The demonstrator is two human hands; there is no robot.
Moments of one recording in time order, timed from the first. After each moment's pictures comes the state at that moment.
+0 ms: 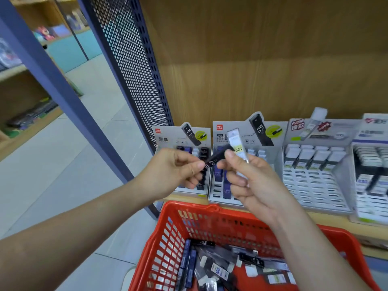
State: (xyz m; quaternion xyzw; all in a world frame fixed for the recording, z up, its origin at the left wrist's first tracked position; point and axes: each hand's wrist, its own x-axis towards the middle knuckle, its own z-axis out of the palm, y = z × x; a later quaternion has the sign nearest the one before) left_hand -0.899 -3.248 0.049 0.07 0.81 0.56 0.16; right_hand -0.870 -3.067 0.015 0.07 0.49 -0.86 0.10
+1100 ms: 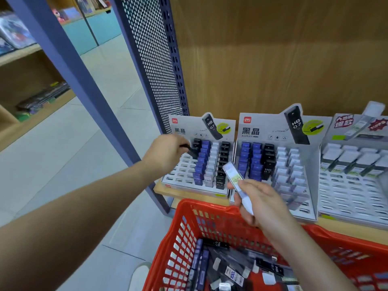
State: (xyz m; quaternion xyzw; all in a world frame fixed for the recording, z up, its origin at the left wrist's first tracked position) left_hand -0.993 -3.314 -0.015 0.14 0.98 0.14 -0.04; right_hand -0.872 -3.102 -0.045 0.13 0.68 -0.71 0.12
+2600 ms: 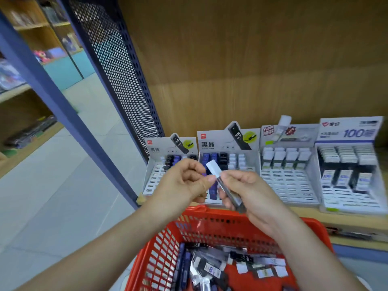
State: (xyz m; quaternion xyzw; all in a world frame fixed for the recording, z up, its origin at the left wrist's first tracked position) left_hand -0.843 -3.208 0.059 0.08 0.78 0.61 0.12; right_hand -0.821 -3.043 0.031 0.05 0.64 -0.76 0.11
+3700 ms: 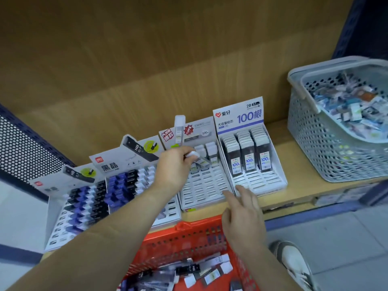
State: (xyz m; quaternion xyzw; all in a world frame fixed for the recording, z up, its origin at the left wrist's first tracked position) left_hand -0.928 -2.981 -0.008 0.27 0.92 0.30 -0.02; right_hand -0.782 -2.890 -0.126 0.25 0.92 -0.25 -0.16
